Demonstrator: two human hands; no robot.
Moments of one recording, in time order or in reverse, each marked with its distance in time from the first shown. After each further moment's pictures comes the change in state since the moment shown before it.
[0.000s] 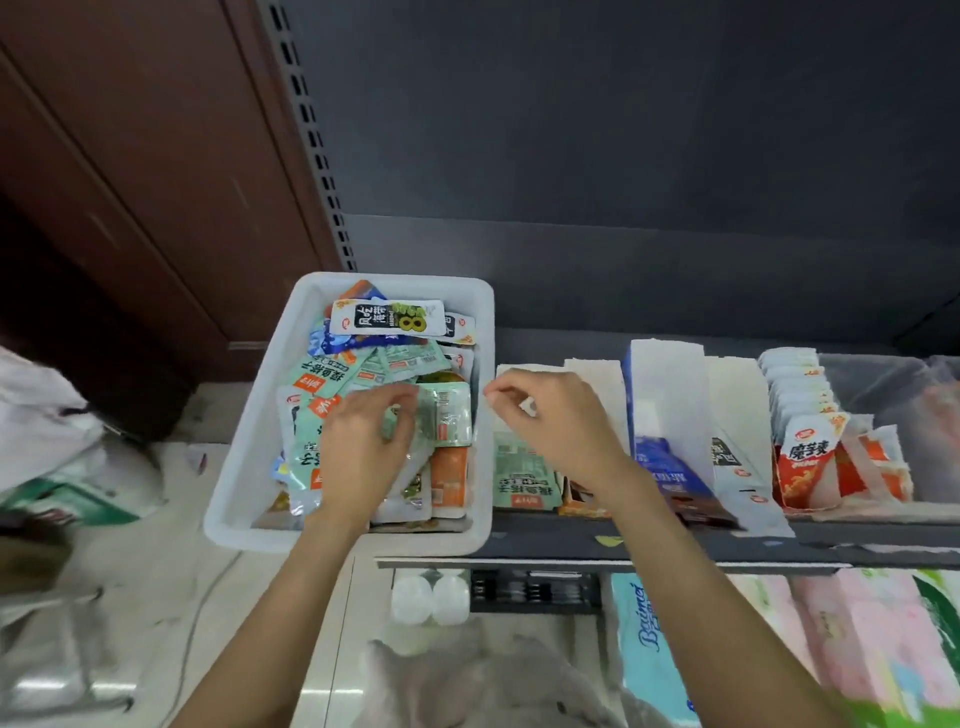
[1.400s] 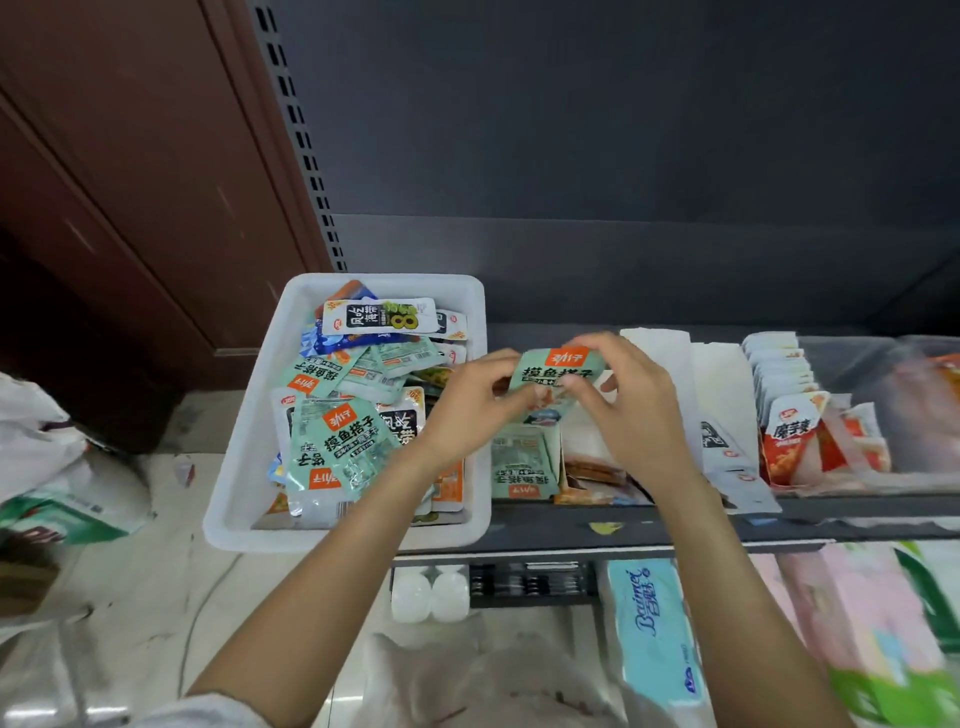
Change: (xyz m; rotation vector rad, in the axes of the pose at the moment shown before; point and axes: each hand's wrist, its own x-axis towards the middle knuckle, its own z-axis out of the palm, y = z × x) left_hand 0.035 0.082 0.033 -0.681 -0.501 0.046; right_hand -0.032 0.021 -0.035 -0.061 0.384 0.005
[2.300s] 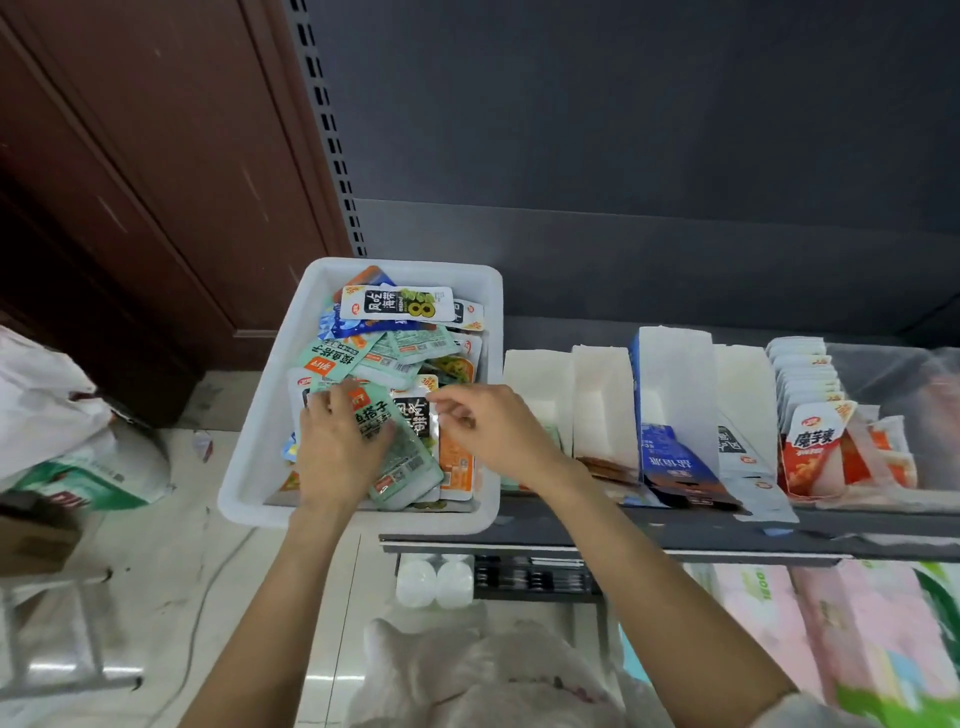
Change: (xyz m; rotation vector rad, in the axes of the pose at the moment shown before) left_hand -0.087 -0.075 -0.066 0.728 0.483 -0.534; right_hand 0.003 -0.046 0.094 0.131 -0.586 -0.051
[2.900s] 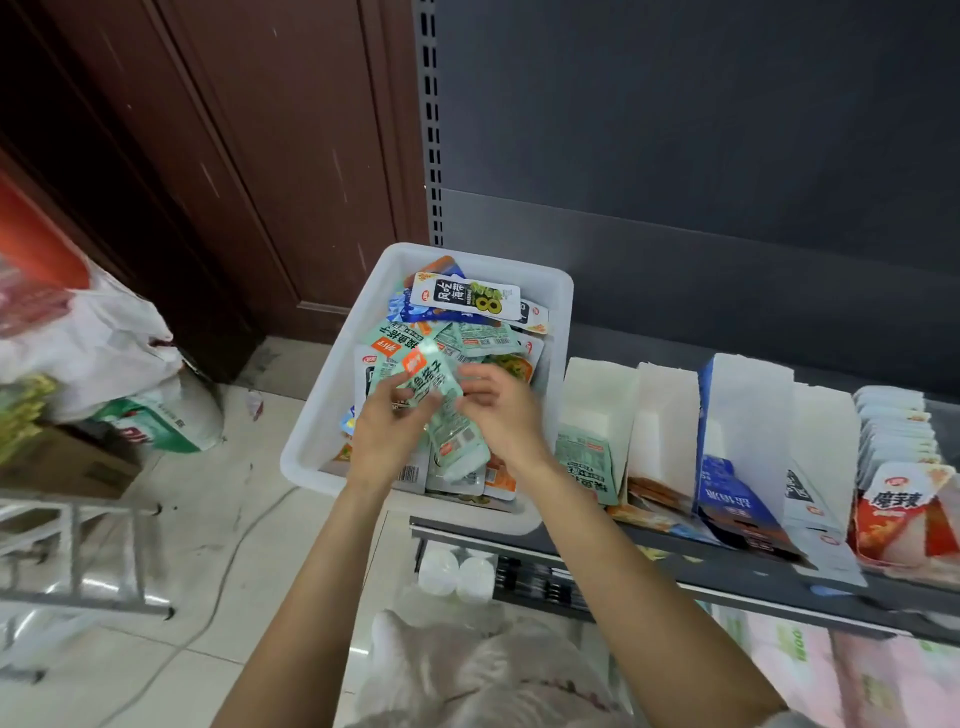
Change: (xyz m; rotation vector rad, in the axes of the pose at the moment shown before) left_hand -0.007 0.009 -0.023 -0.578 -0.127 -0.350; right_hand 0.035 -0.016 0.047 0.608 0.124 0.313
